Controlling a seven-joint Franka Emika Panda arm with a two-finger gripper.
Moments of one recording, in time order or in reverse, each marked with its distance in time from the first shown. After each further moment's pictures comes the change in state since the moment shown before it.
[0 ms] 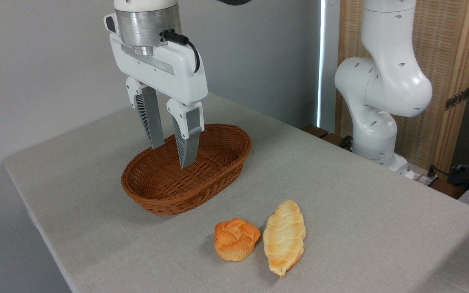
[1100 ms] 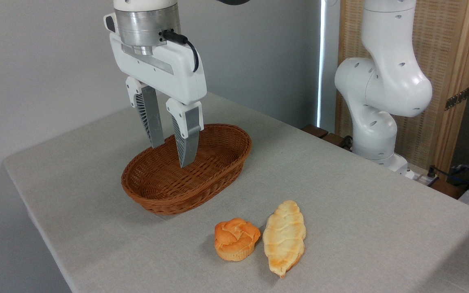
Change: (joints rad) arm 0.000 0.000 -0.005 0.000 0.000 -0.004 0.000
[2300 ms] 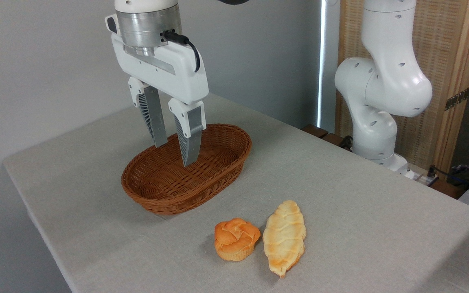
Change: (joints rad) arm -0.001 -0.001 -0.001 0.000 0.000 -0.021 0.000
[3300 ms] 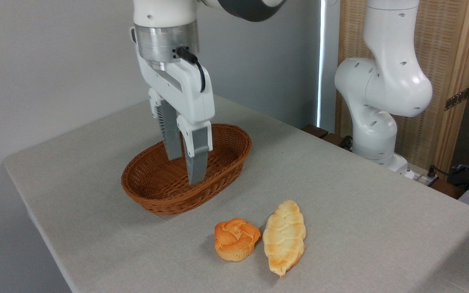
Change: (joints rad) arm 0.010 -0.056 0.042 -0.134 0.016 0.121 0.293
